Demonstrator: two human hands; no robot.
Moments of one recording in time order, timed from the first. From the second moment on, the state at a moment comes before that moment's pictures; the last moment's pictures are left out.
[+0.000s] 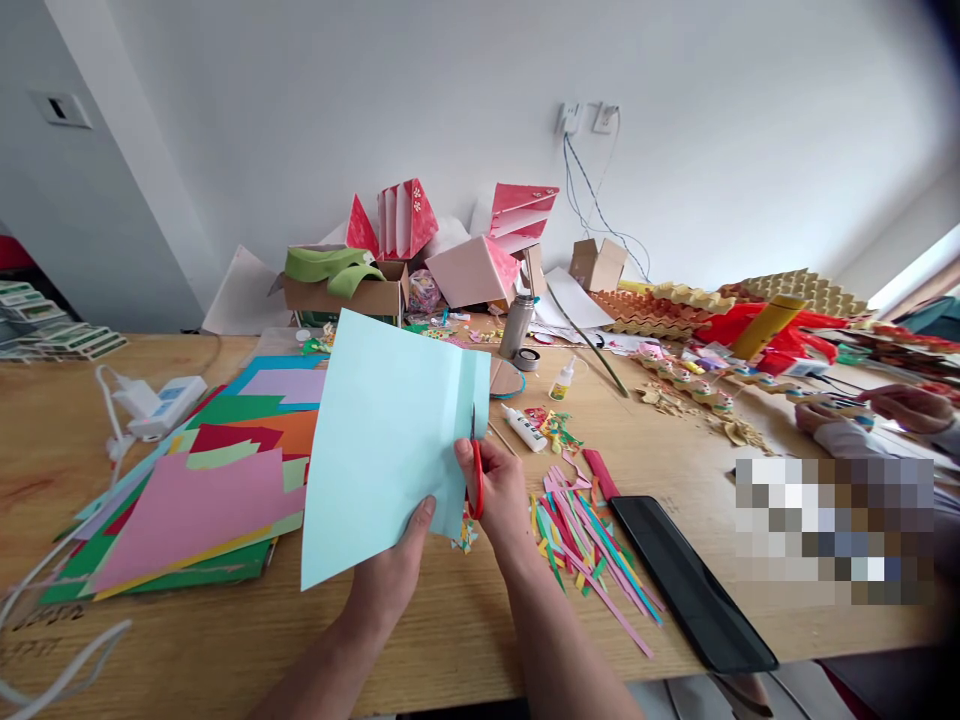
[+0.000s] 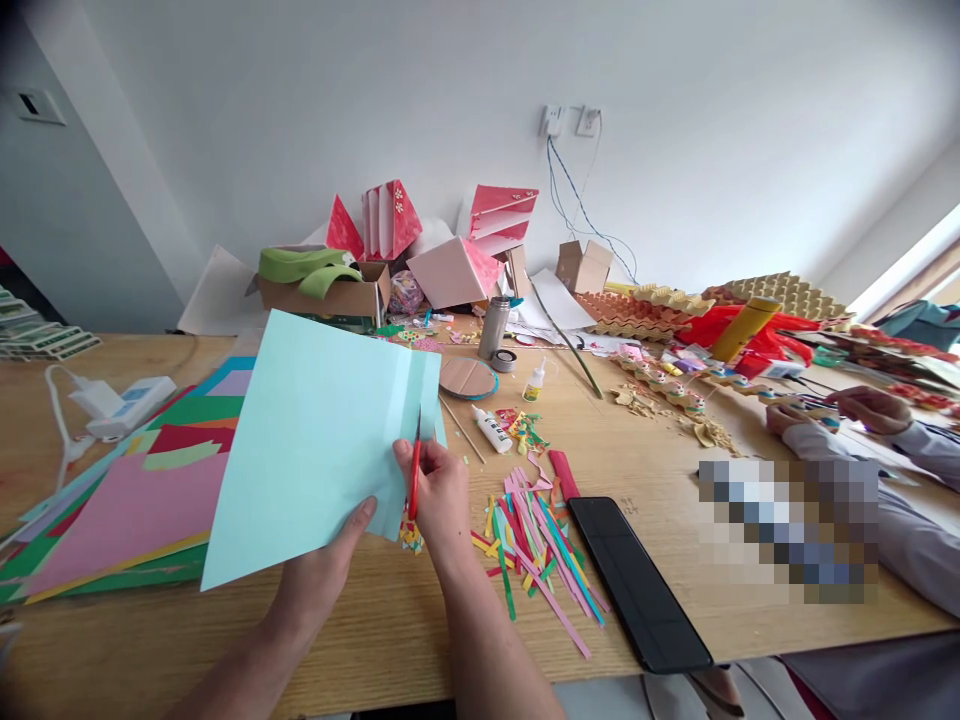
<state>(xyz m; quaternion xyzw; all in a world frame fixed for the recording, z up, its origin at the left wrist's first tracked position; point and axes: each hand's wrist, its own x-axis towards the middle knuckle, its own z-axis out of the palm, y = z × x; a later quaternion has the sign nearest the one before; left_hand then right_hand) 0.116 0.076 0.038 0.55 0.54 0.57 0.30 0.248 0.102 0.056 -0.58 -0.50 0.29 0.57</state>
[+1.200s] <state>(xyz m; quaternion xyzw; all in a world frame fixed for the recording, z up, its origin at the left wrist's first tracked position) 0.117 0.074 0.032 0.52 0.54 0.58 0.31 0.247 0.102 0.058 -0.57 -0.50 0.29 0.58</state>
